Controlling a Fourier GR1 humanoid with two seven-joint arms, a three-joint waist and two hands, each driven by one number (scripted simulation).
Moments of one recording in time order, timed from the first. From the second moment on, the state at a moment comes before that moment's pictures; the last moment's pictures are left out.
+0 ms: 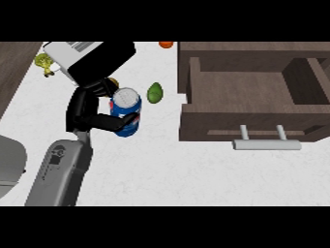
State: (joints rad) left arm -0.43 0.02 0.10 -1.20 0.01 0.05 -0.16; right arm 0.32 -0.01 -0.27 -2.20 -0.11 0.21 0.08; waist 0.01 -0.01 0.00
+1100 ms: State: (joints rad) left arm -1.00 0.00 -0.19 -1.17 0.04 0.44 0.27; right arm 0.29 -0.02 -0.28 -2.21 -0.12 0.22 0.11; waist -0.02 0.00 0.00
